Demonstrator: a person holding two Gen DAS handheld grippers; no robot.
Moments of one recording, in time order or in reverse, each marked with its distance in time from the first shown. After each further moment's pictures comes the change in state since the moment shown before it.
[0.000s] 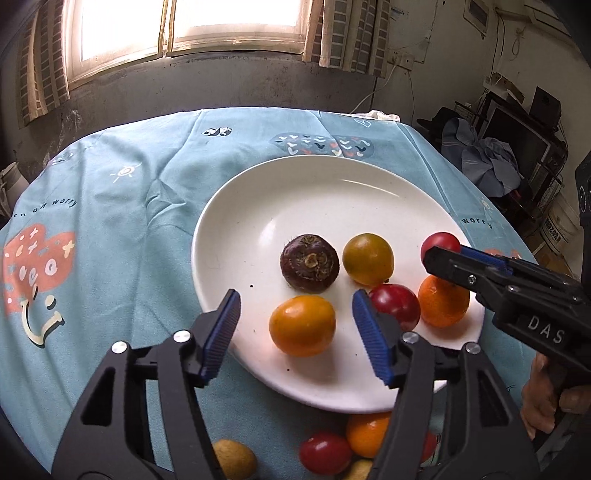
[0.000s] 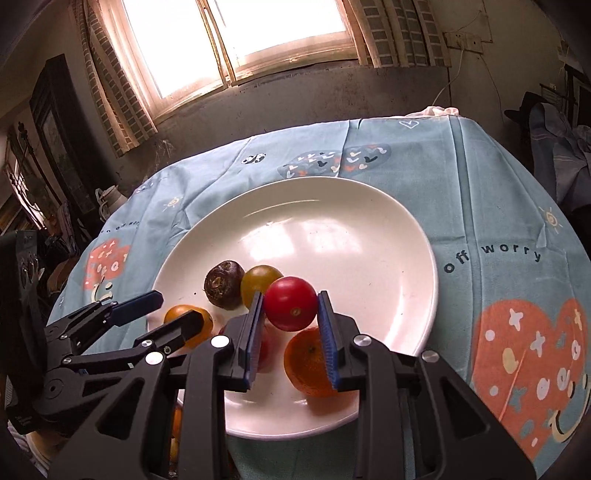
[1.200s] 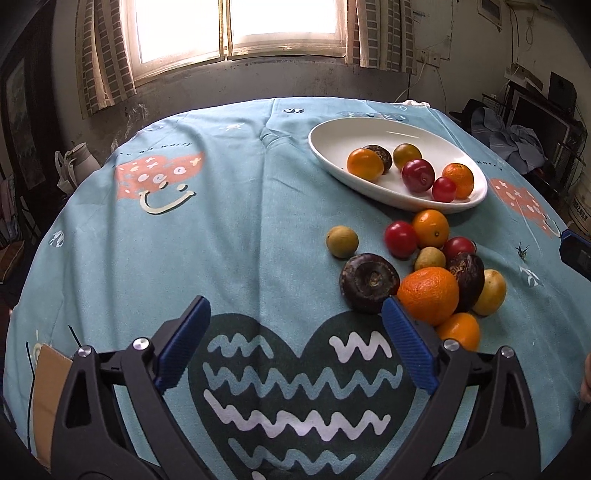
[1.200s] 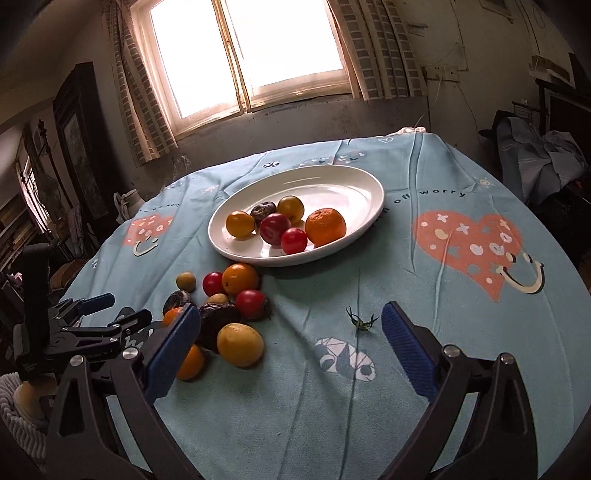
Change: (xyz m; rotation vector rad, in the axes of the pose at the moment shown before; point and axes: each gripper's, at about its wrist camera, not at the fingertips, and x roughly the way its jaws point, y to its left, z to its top) left arm -0.115 0.037 -0.129 -0.010 -0.012 0.187; right arm -0.120 0.021 -0.124 -0.009 -0.133 -0.007
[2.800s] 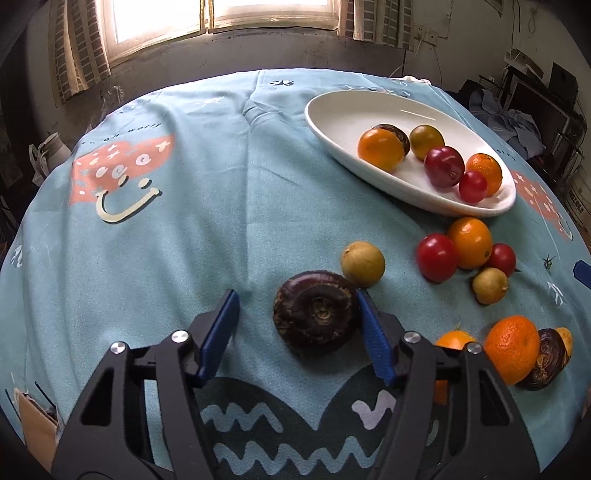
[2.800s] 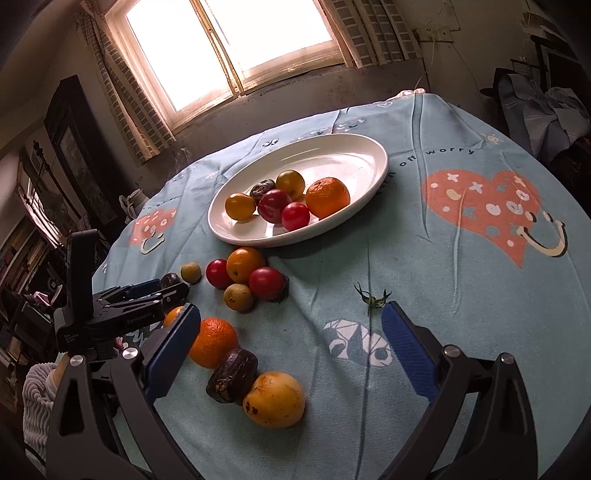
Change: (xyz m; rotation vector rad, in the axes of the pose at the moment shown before) left arm 0.060 0.006 0.027 0.028 0.093 -0.061; right arm 0.010 -0.007 -0.004 0.084 0.082 0.067
